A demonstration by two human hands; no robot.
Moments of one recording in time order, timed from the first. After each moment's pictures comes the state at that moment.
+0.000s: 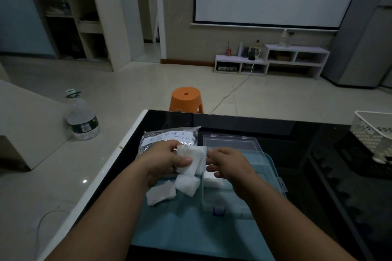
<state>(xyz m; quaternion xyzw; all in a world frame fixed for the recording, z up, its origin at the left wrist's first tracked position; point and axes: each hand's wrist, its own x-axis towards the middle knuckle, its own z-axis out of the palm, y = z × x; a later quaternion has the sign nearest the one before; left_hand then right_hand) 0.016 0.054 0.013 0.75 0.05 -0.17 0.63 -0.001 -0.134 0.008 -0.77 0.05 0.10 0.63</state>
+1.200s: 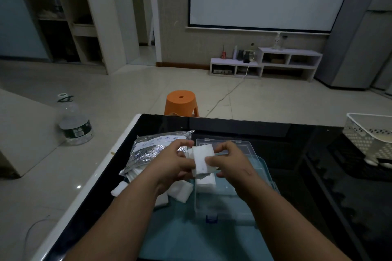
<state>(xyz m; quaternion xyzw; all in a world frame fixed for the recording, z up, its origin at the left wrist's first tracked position) 0.019 0.014 0.006 0.68 0.01 -0.16 0.72 0.009 -0.154 0.007 -0.79 0.05 0.06 0.61</state>
